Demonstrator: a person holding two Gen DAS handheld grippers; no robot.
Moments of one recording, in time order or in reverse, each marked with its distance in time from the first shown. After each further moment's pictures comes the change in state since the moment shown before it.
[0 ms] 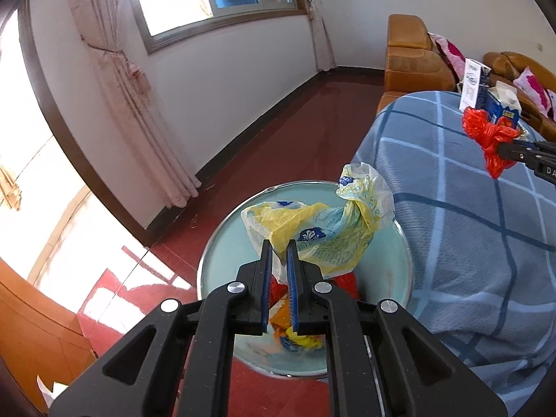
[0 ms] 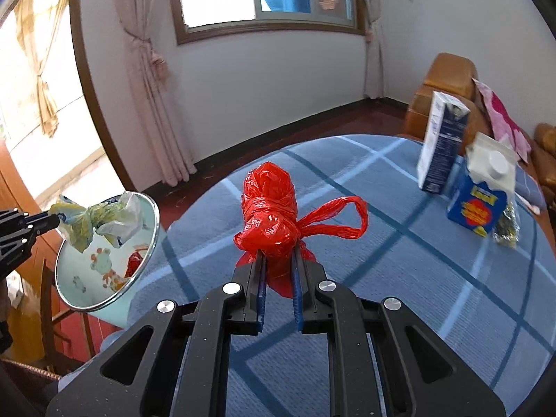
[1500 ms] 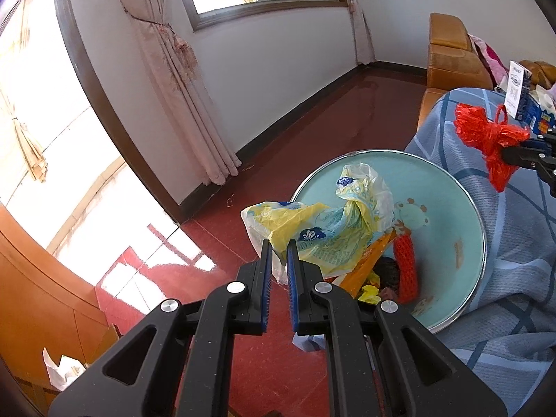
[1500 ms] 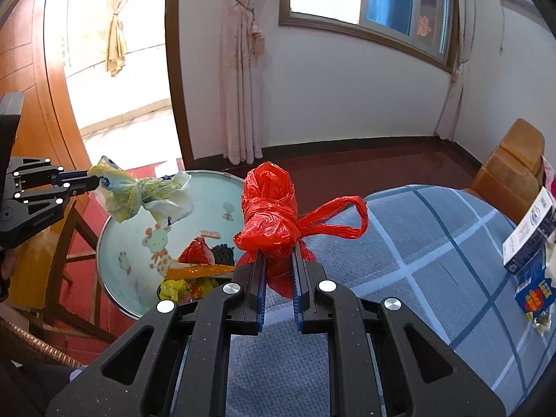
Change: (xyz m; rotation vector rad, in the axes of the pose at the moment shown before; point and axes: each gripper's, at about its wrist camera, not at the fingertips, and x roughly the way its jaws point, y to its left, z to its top) left arm 0.008 0.058 -0.035 -0.083 0.042 0.121; right arm 0.028 0.122 0.011 -0.316 0.019 0.167
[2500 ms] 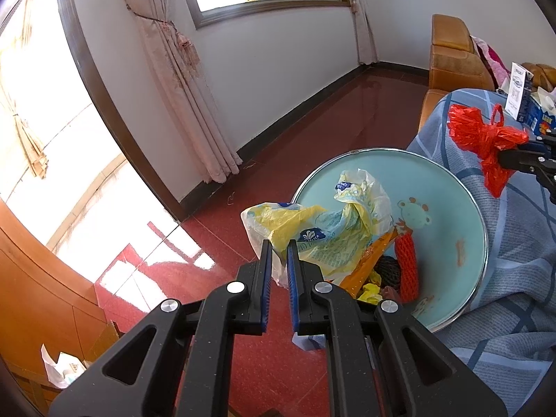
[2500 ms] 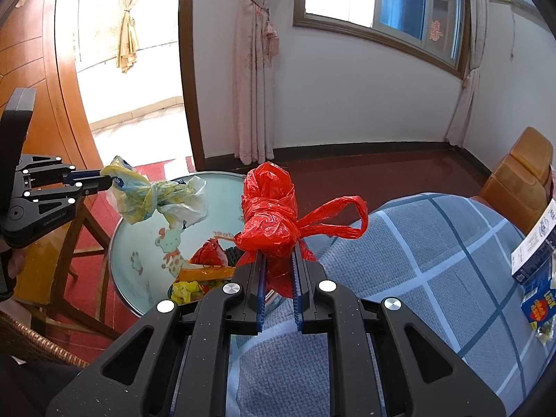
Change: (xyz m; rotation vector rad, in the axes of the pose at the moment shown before) left arm 0.001 0.000 -0.004 -0.007 0.000 0.003; right arm 0.003 0.009 0.003 -0.027 -0.002 0.034
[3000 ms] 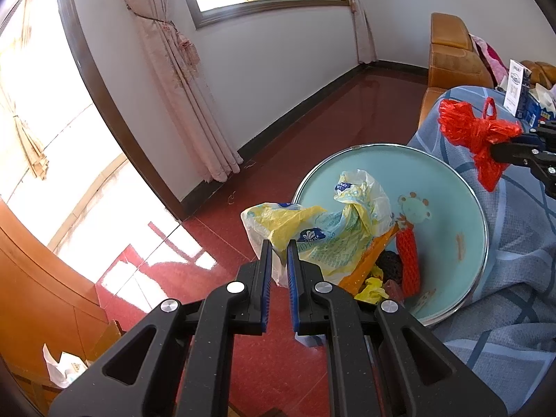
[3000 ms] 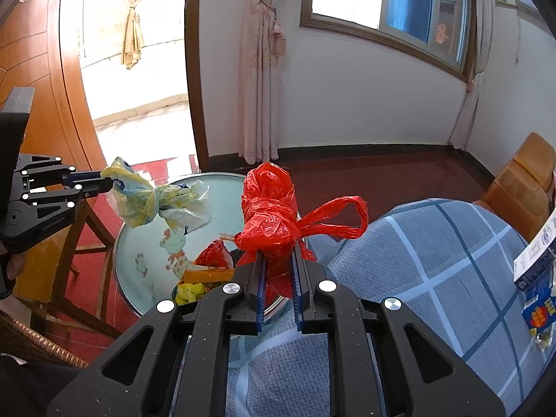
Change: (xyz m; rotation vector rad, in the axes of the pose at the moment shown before) left arm -0.002 0.004 -0.004 0.003 0.003 0.000; right arm 0.000 0.005 0.005 -0.024 0.005 0.013
